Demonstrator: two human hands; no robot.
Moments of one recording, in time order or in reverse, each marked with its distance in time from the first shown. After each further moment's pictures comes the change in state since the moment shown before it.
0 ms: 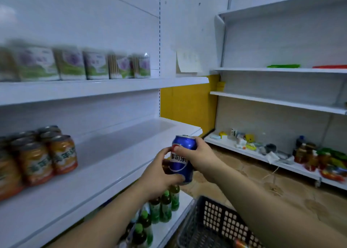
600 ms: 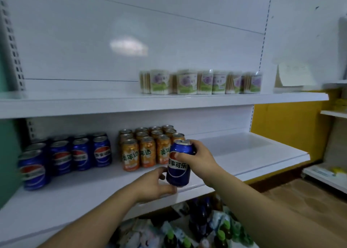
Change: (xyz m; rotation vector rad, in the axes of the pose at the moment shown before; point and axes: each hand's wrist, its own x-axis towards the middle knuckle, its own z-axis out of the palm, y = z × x) left_hand -0.179 -0.024 -0.210 0.540 0.252 -0.407; right_hand -0.041 -0.052 0.241 0.085 -0.471 -0.186
